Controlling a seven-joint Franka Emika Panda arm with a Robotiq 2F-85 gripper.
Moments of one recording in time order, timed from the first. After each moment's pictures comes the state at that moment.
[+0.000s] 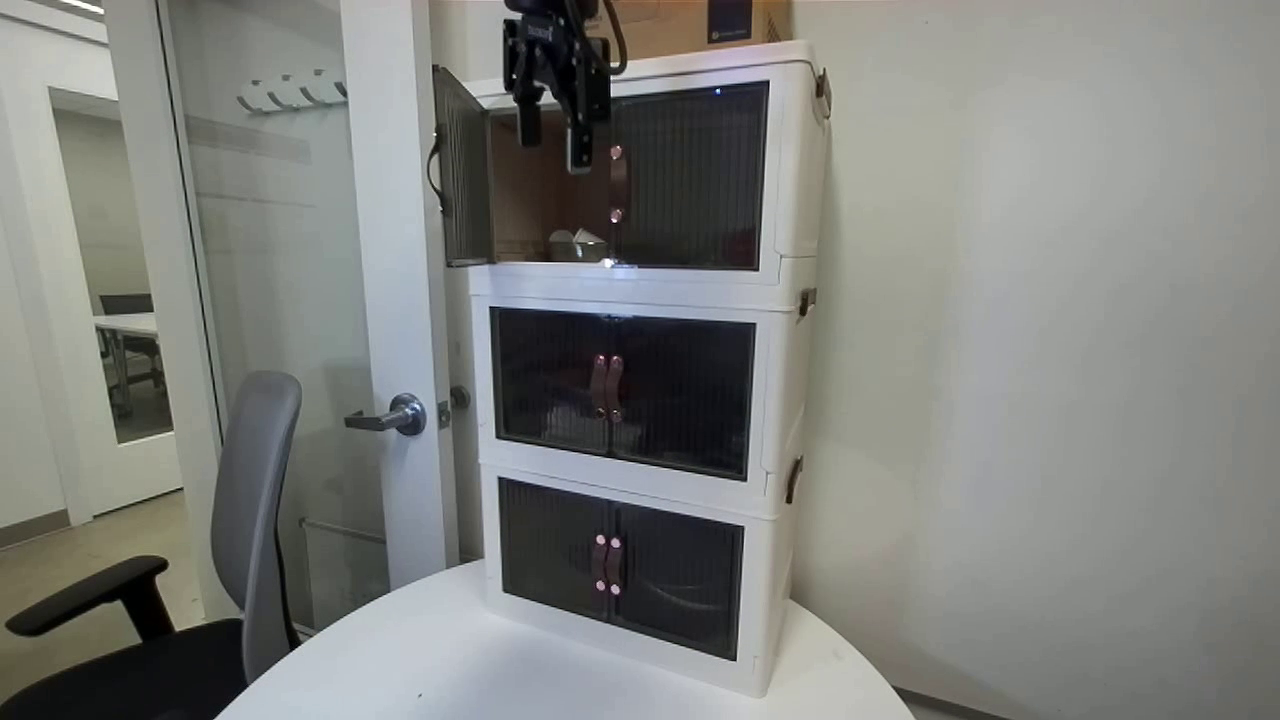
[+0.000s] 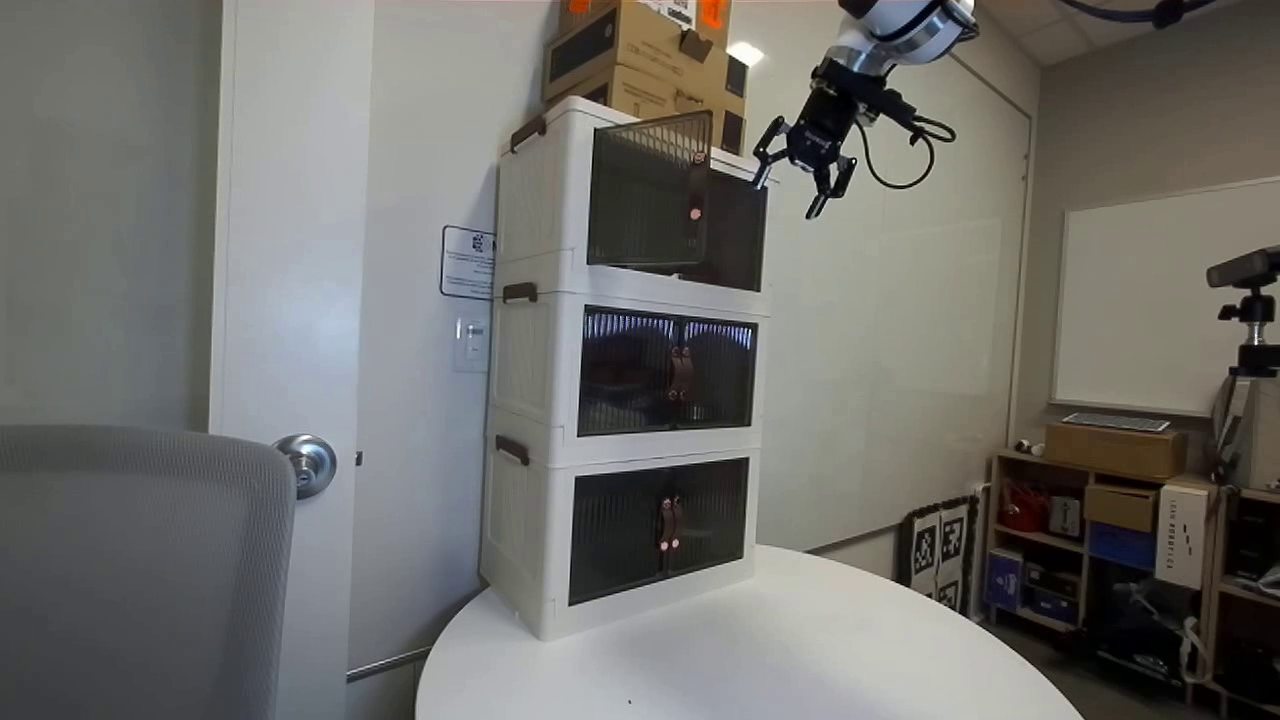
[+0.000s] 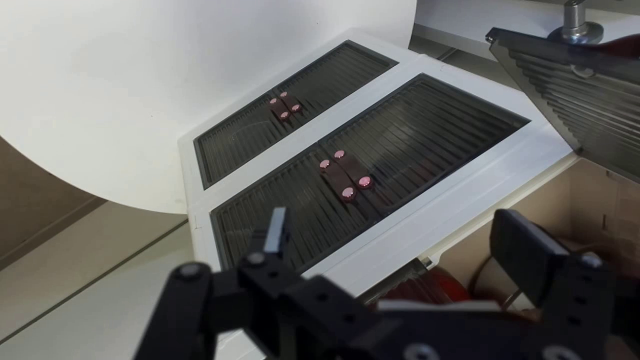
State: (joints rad) arm -0.12 0.22 -0.03 -1.22 0.27 1.78 0.33
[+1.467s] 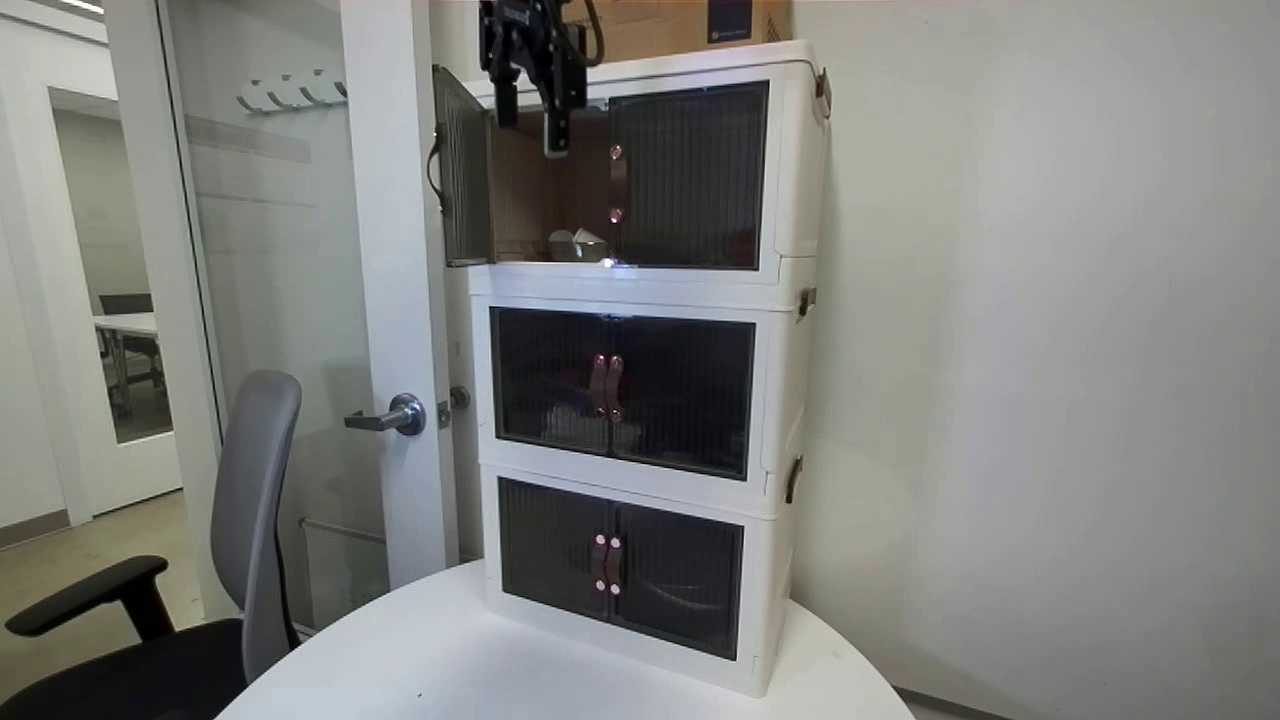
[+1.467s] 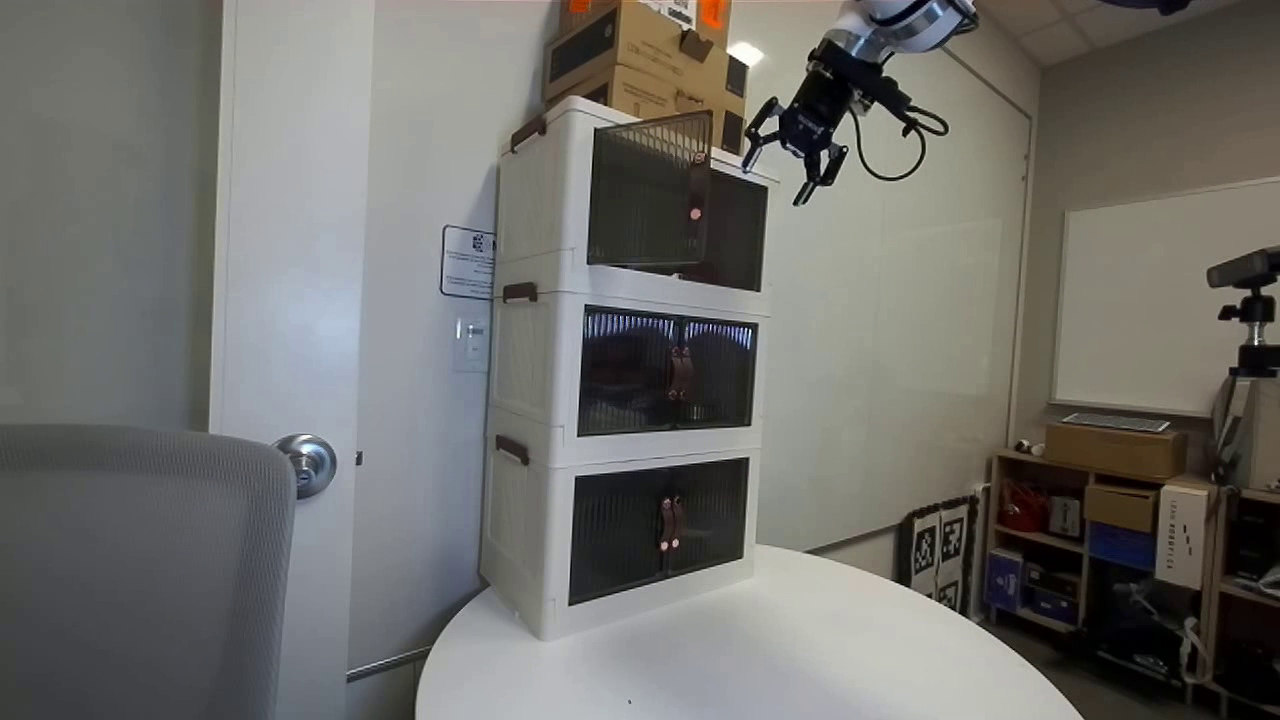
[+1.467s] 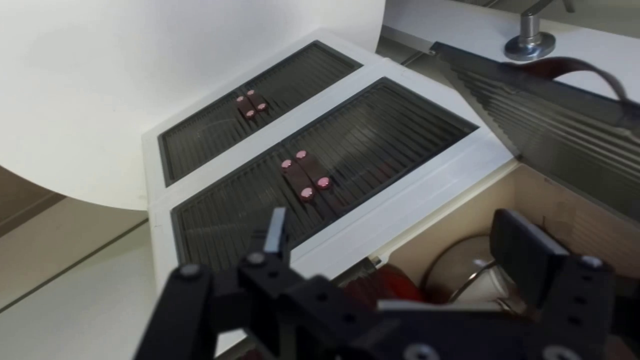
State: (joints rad) arm -0.11 0.20 -0.01 -1.23 0.32 1.80 0.31
